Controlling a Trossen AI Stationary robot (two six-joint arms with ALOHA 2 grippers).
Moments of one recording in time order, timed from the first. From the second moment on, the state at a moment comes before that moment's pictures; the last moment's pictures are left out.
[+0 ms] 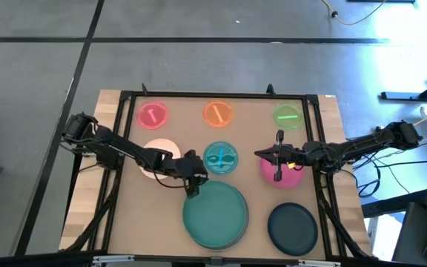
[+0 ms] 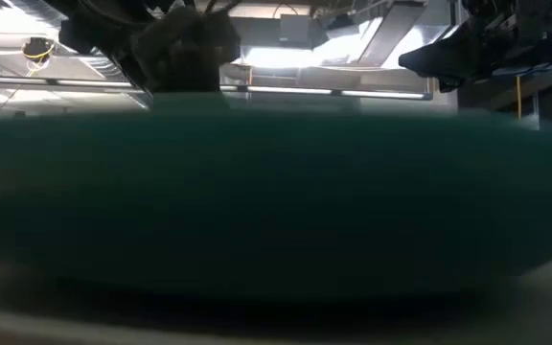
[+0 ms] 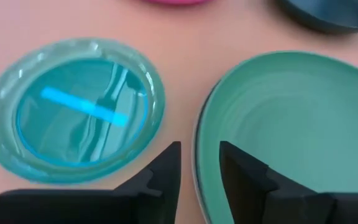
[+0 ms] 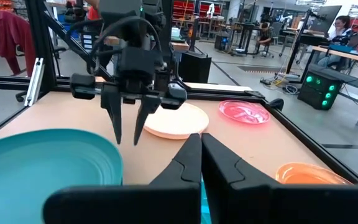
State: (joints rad) left arm -0.21 1.57 0.78 0.11 -0.20 -0.35; right arm 0.20 0.84 0.26 0.53 0.28 -0.09
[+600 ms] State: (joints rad) left arm -0.27 1.41 0.41 0.86 -0.30 0.06; right arm 0.20 1.07 0.46 0.34 0.30 -0.01
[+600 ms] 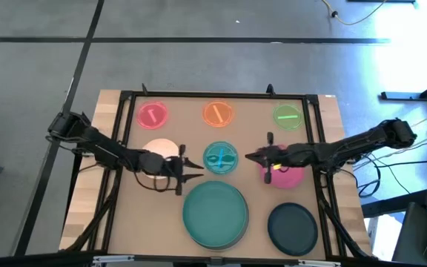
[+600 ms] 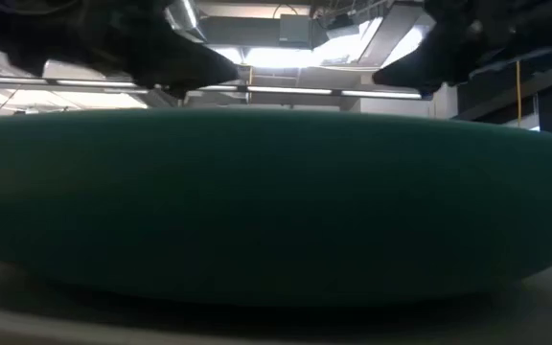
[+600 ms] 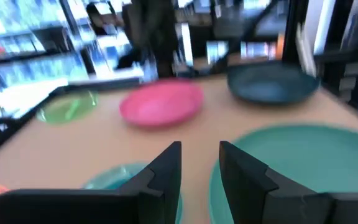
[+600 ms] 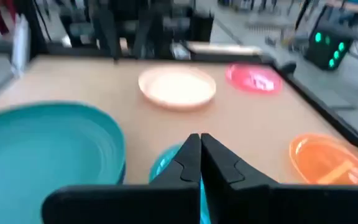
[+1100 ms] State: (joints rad) left arm -0.32 1.41 0.31 1.07 -0.34 0.03; right arm 0.41 1.26 0.82 -0.38 0.34 0.37
